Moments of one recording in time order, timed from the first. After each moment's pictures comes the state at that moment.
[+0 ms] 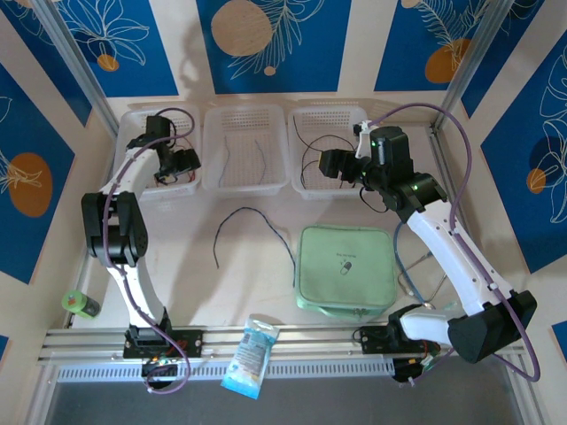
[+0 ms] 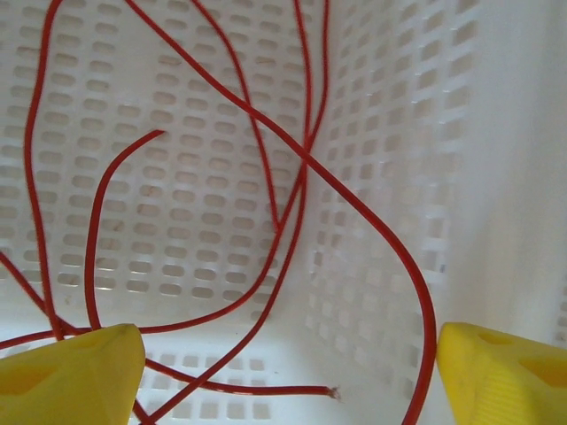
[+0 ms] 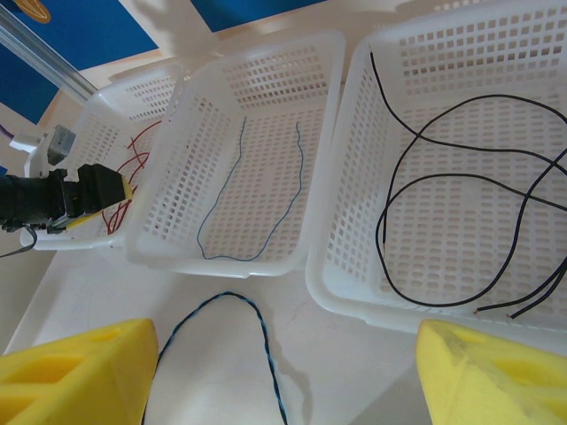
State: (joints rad) left arm 0.02 1.95 1.61 -0.71 0.05 -0.33; right arm 0.40 1.23 1.31 -0.60 -0.13 0.42
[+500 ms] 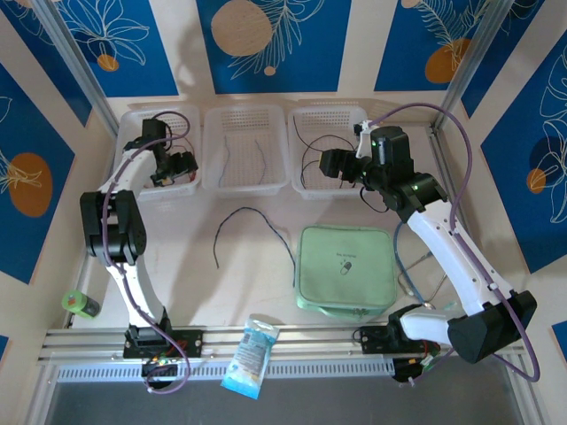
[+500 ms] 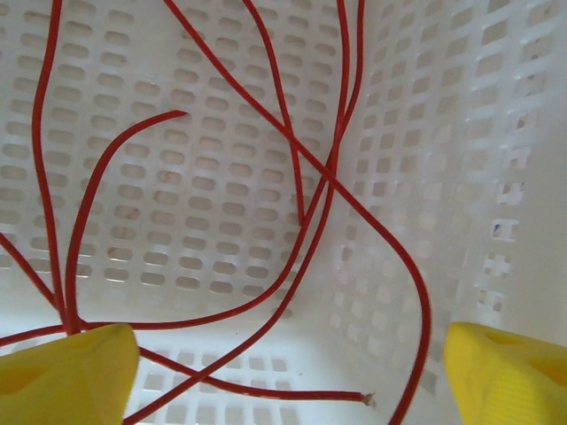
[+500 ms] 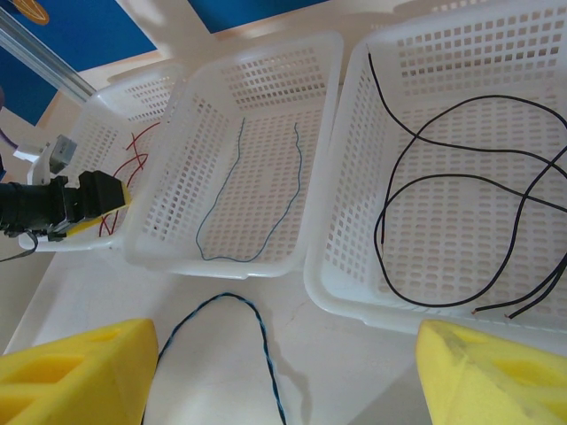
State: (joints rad) left arm 0.04 1.96 1.59 -0.70 0.09 -0.34; right arm 0.39 1.23 1.31 -0.60 -0.13 0.42
